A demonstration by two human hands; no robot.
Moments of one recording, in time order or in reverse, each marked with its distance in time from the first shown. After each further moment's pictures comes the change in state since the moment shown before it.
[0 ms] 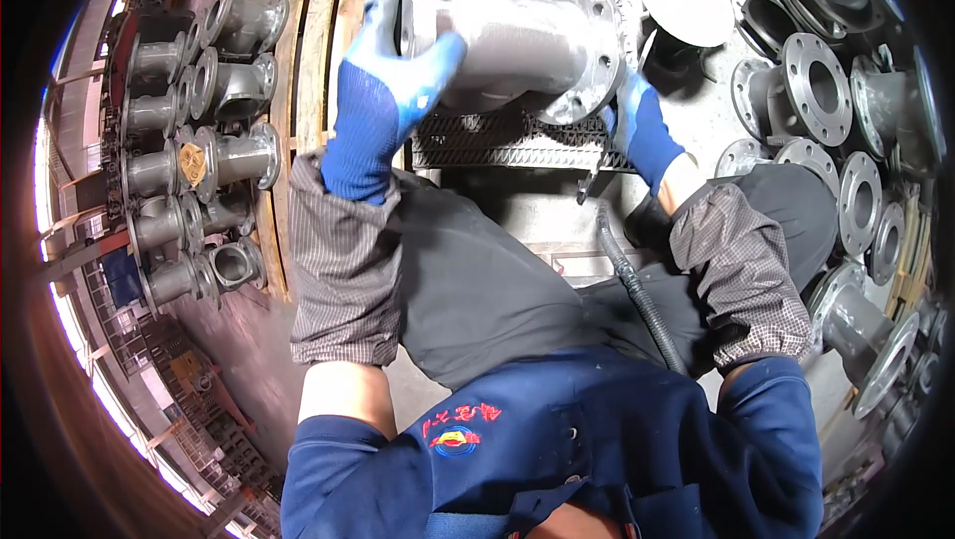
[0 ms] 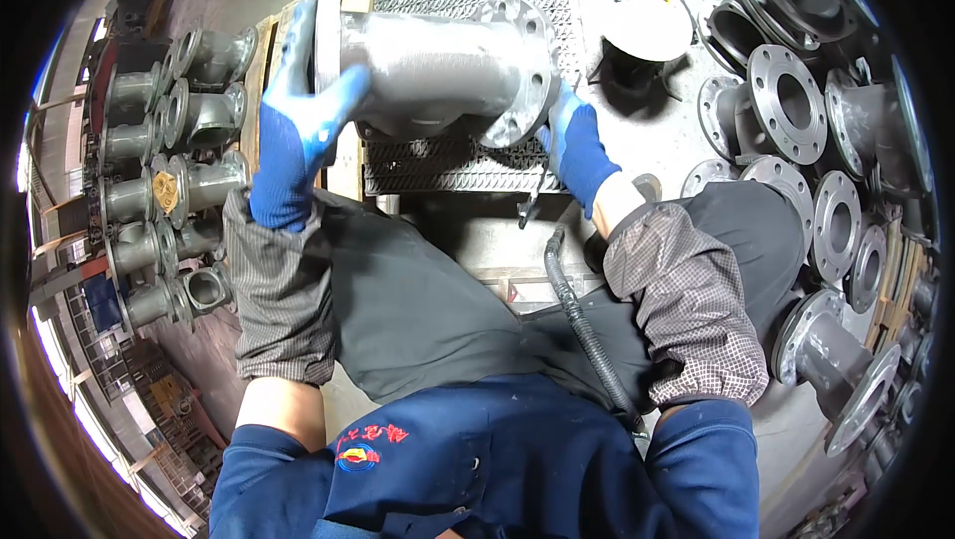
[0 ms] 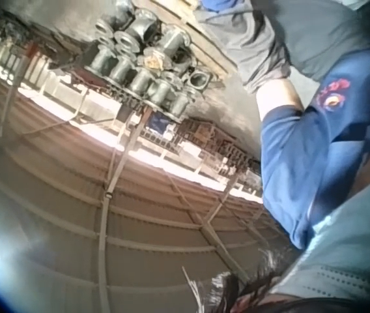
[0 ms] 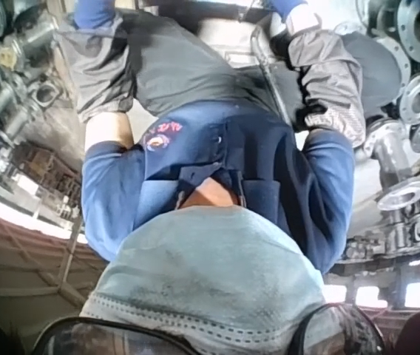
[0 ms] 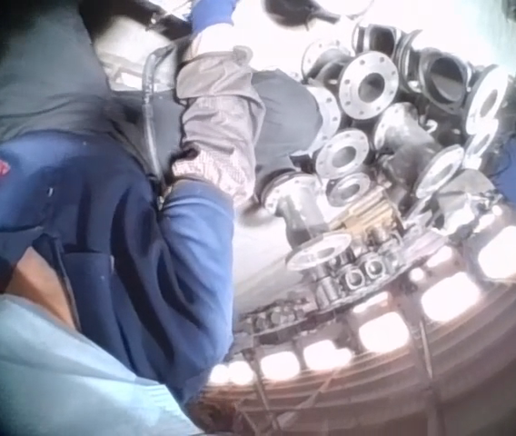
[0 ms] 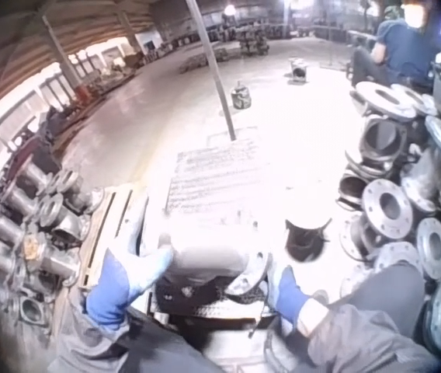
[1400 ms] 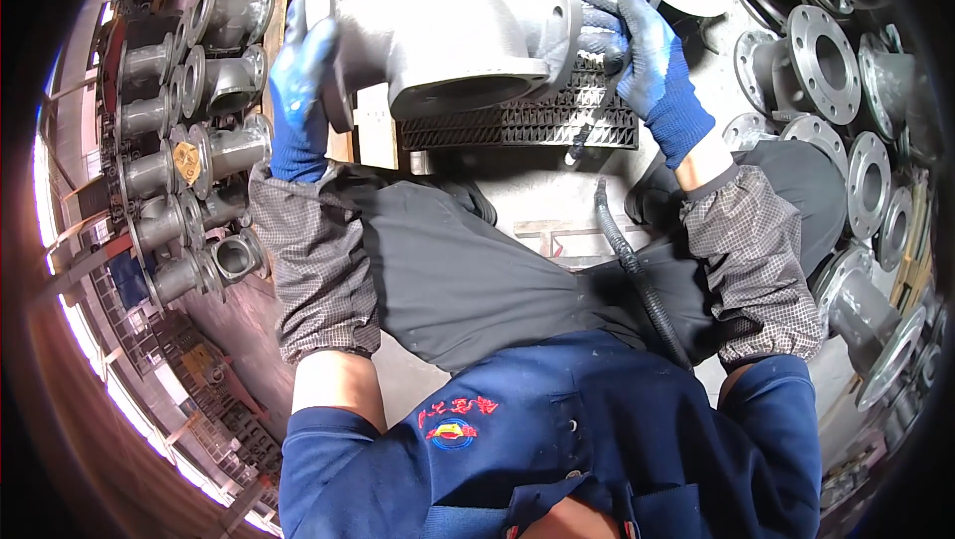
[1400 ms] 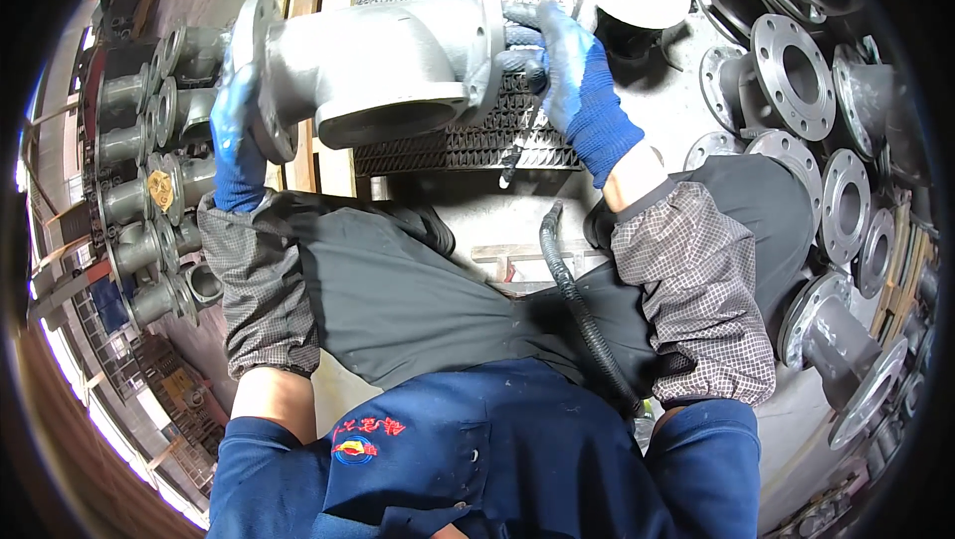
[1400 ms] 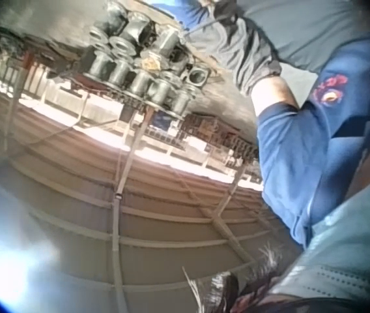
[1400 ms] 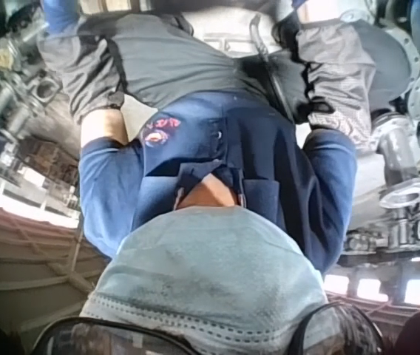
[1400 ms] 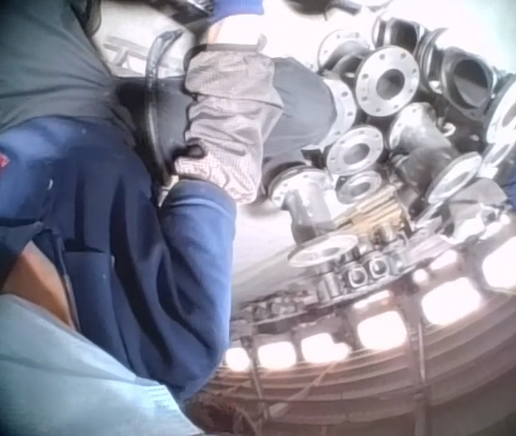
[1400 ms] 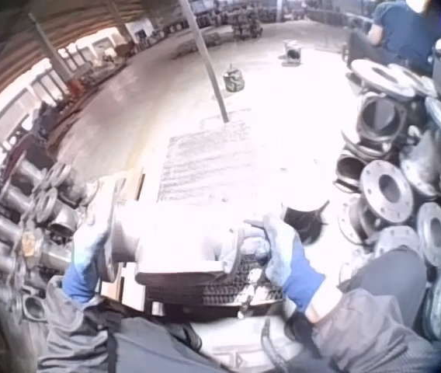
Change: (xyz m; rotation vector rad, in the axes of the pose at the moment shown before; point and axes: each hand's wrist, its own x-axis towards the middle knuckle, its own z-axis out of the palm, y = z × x) left_hand -0.007 -0.094 -0.053 0.284 0.072 0.723; right_hand -0.024 -0.045 0.012 -0.033 -0.374 -0.287
